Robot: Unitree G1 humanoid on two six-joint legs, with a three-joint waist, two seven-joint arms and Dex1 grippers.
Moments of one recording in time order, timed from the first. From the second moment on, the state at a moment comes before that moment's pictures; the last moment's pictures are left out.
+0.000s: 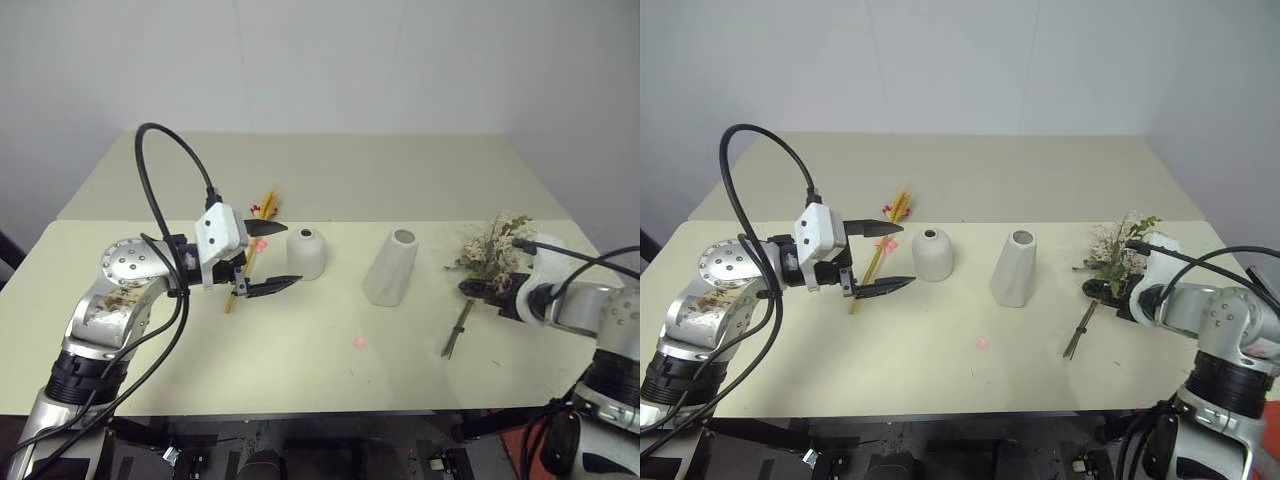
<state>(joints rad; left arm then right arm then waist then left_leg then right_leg) -0.52 0.74 -0.02 -0.20 -0.37 0.31 -1.05 -0.60 -0.55 -0.52 -0.06 0.59 1.61 0.08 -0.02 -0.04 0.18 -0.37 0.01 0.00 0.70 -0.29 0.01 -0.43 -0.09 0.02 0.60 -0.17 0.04</state>
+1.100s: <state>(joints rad) -0.51 0.73 -0.02 -0.19 -0.36 0.30 -1.05 -0.55 -0.22 -0.48 -0.39 0.58 0.33 0.21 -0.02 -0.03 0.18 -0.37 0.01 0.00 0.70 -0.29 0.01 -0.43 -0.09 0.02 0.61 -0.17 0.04</state>
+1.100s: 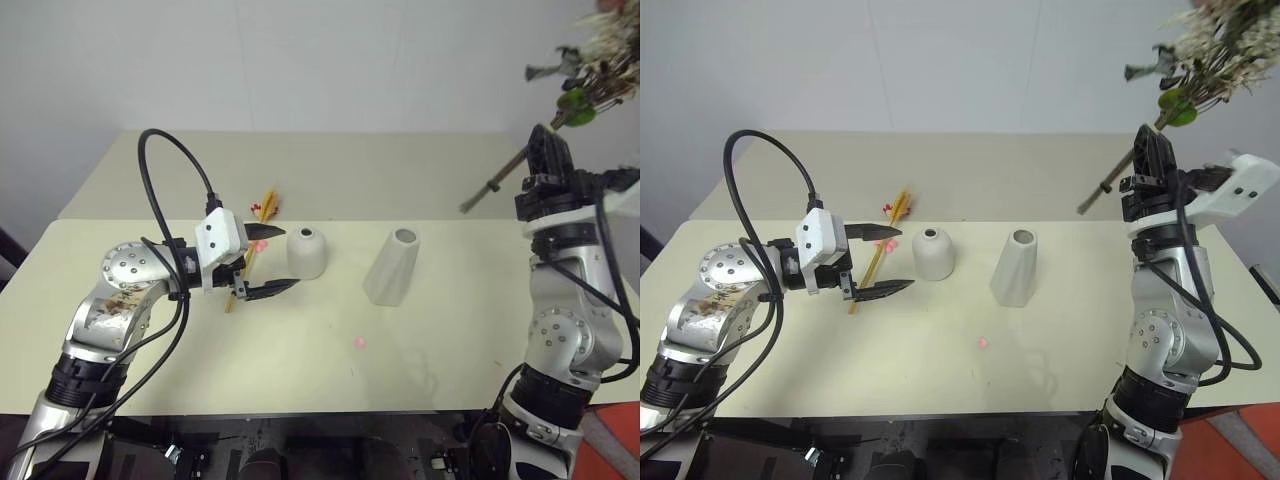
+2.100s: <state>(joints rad) -0.49 0.75 -0.02 -0.20 -0.36 0.30 -1.04 -0.42 -0.22 -0.31 -0.44 0.72 0.36 0.21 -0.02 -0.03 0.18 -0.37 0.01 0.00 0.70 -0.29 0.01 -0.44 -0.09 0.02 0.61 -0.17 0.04</state>
